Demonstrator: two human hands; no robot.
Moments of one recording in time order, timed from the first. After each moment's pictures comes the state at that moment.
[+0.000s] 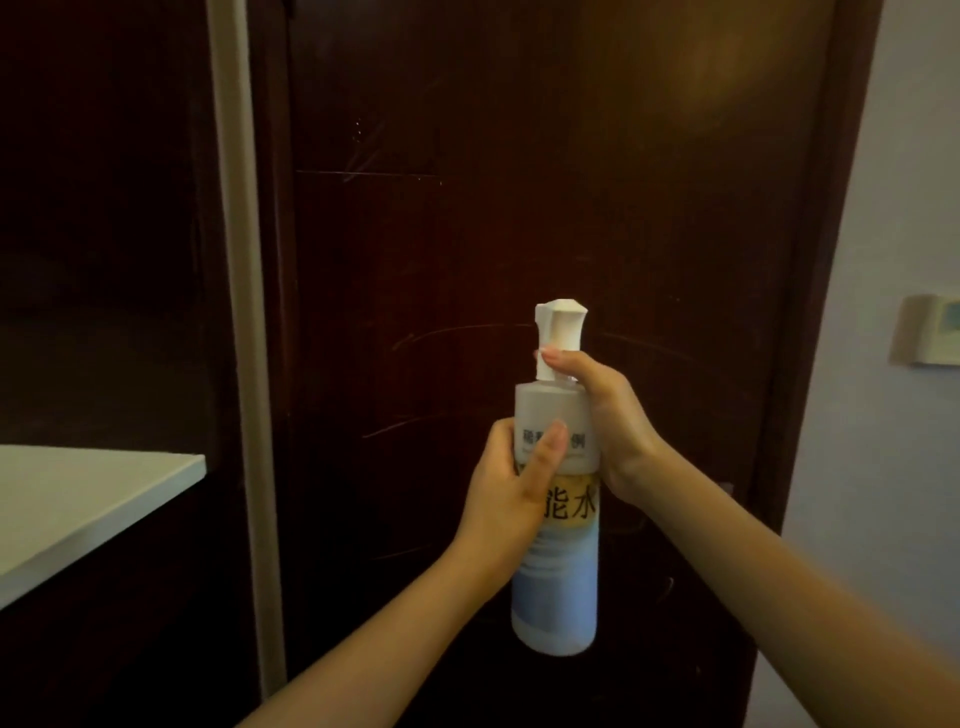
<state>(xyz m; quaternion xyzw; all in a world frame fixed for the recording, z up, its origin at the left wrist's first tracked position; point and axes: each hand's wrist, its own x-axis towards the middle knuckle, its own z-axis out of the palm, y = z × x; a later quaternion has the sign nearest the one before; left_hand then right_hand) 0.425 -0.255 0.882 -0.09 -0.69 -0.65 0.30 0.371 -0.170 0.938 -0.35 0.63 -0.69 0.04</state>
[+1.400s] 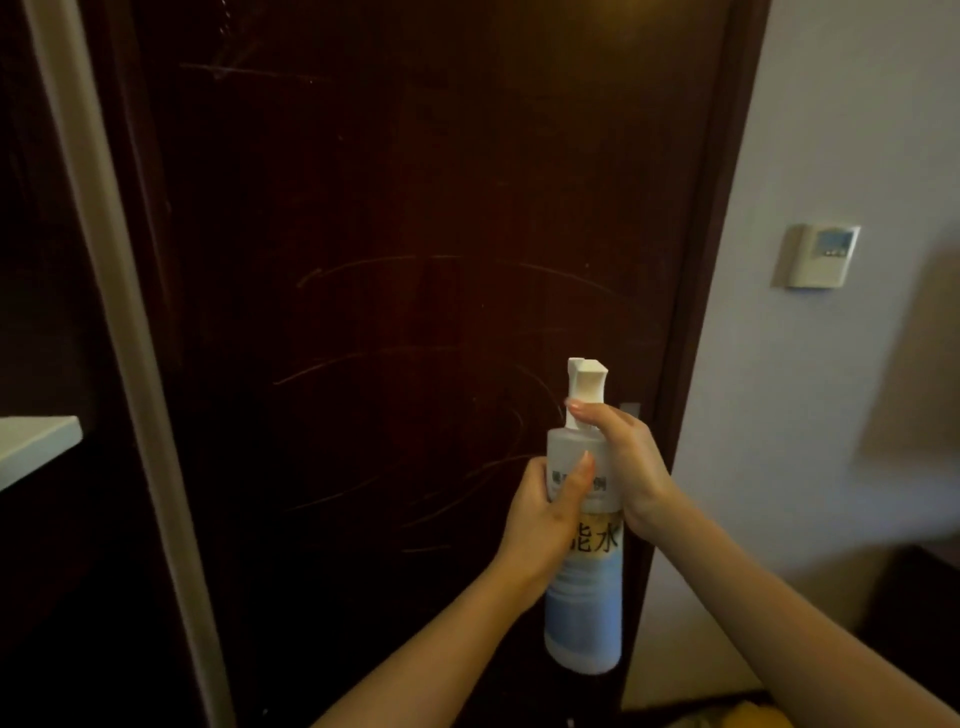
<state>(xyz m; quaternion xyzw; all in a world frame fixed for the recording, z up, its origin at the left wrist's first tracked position) 0.383 -0.160 0.790 -0.10 -0.67 -0.72 0.11 0.352 -0.071 0.843 -0.12 0.67 -0.73 -0.02</state>
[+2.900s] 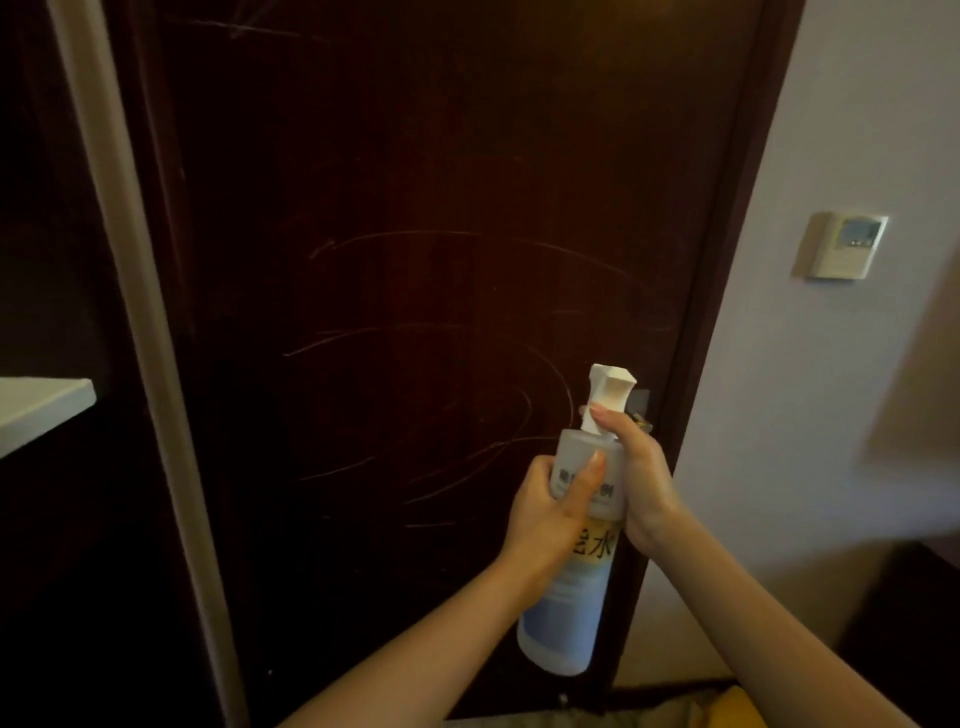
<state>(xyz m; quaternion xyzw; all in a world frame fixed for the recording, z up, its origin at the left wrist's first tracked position) 0.386 -0.162 0.770 -0.06 -0.69 -0.71 0.13 0.353 -0.072 0.809 -0.11 0.62 -0.77 0.01</state>
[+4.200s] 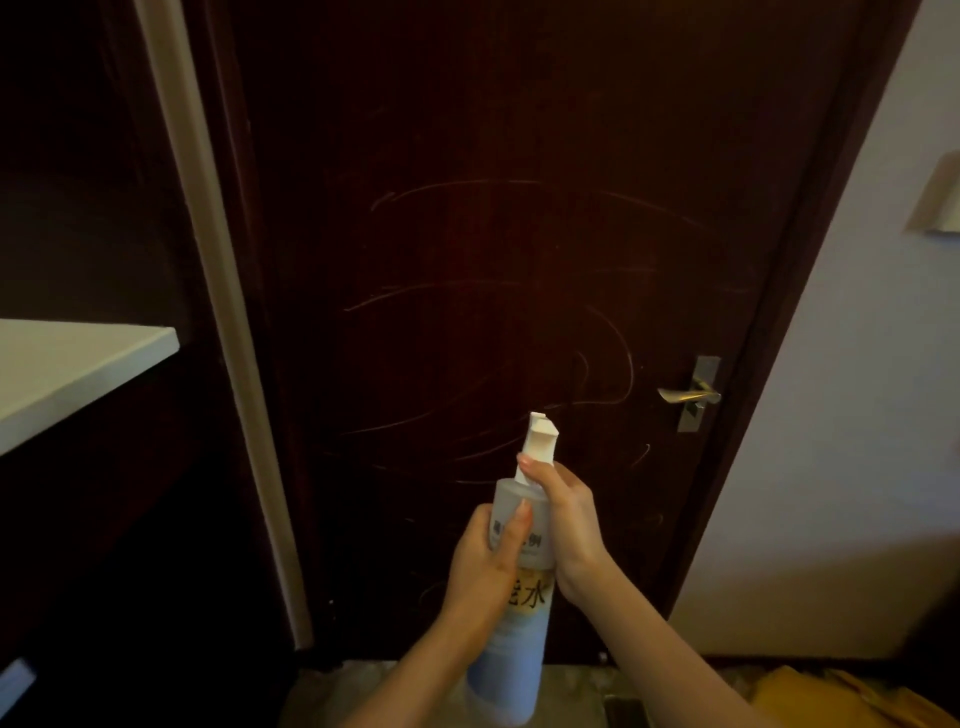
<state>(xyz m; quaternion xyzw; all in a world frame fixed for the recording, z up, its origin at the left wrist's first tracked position) 0.433 -0.237 0.691 0.08 -0.70 -0.69 0.16 0.384 -0.161 0.725 -0.12 0.62 -0.77 0.11</state>
